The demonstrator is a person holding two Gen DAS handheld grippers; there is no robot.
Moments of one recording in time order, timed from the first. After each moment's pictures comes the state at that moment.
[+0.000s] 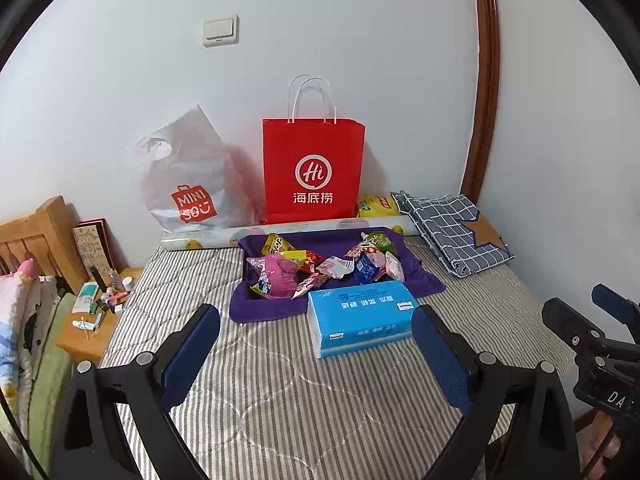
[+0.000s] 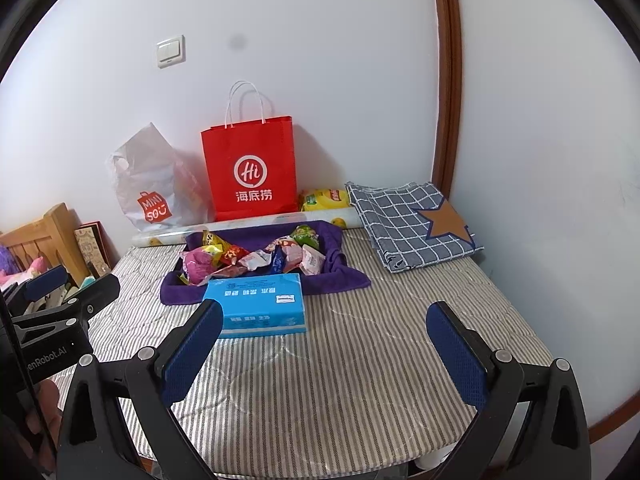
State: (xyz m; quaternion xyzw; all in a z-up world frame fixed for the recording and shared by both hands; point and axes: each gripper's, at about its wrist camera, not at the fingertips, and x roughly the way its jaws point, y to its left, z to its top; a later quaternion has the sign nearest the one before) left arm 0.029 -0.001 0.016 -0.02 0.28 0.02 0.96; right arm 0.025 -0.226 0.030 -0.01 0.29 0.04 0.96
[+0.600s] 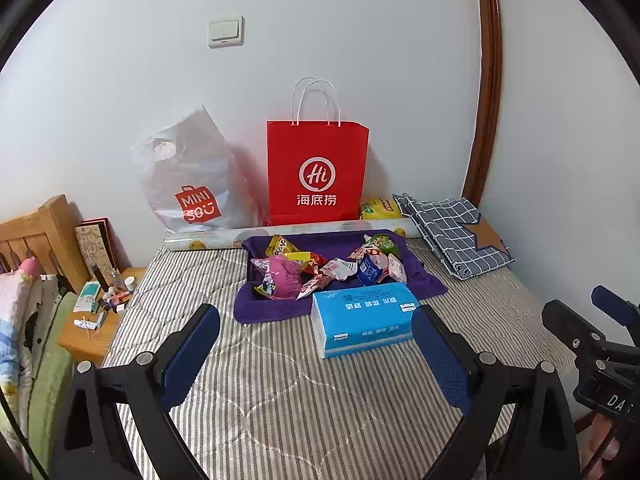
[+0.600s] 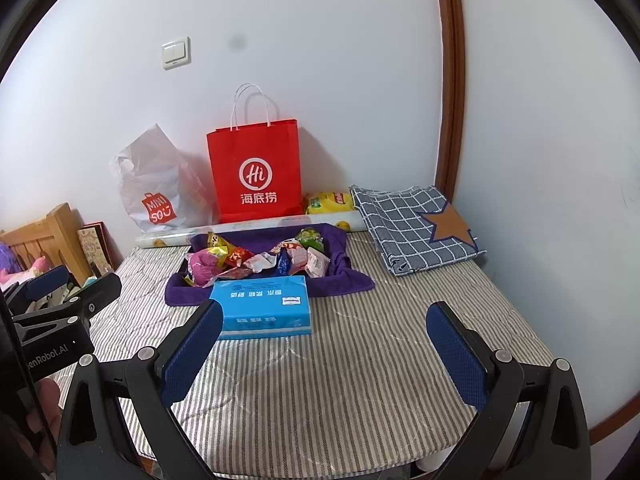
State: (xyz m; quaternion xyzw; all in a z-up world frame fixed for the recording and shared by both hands) left arm 0.026 0.005 0.017 -0.02 0.28 0.03 0.96; right arm 0.023 -0.222 0.031 -0.01 0.28 0.05 0.96
